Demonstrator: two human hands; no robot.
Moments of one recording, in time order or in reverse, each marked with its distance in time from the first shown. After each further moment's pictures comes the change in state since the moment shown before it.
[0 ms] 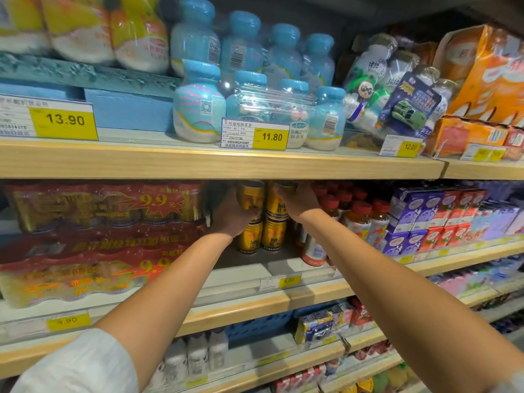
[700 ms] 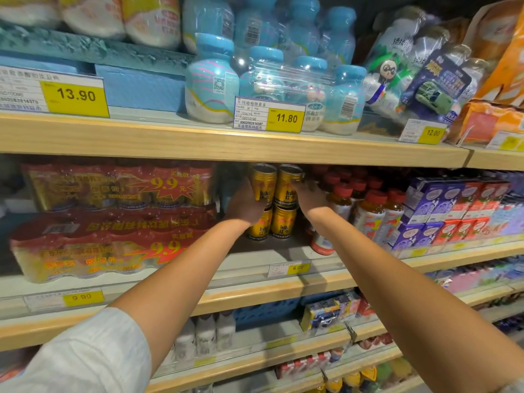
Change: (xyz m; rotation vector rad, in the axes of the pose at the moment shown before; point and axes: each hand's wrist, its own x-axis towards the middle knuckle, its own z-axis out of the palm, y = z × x) left_hand -0.002 -0.004 0.013 0.151 -0.032 -0.030; right_hand 0.003 0.028 0.017 0.087 -0.068 0.179
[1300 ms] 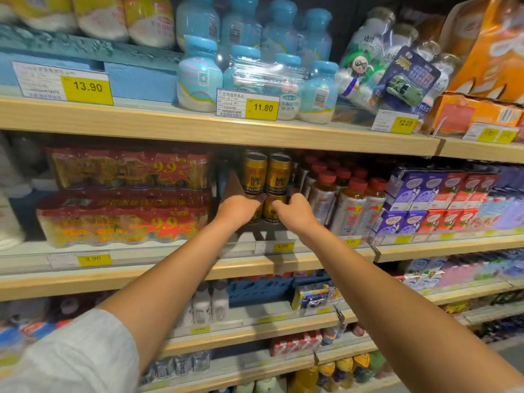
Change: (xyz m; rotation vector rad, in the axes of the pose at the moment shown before) left_hand -0.068 0.030 -0.003 0.112 0.071 -0.220; right_hand -0.083 0.013 -0.010 0.017 -0.108 -0.075
